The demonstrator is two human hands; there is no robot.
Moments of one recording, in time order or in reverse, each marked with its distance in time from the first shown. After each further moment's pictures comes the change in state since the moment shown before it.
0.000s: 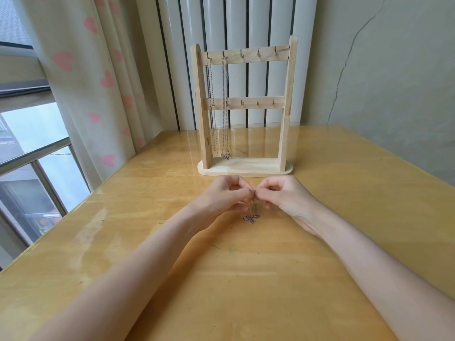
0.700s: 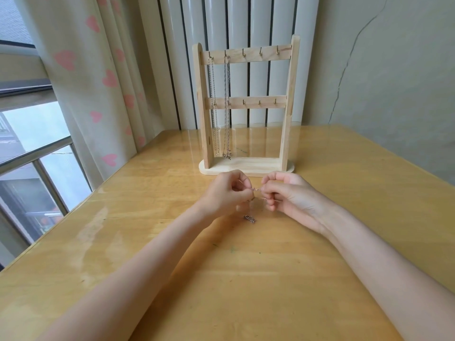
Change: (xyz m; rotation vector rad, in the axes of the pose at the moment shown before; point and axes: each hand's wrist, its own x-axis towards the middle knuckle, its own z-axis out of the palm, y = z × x) left_hand 0.005 -0.002 0.000 0.243 0.098 0.119; right_hand 0.003 0.002 -0.005 0.401 -0.108 0.116
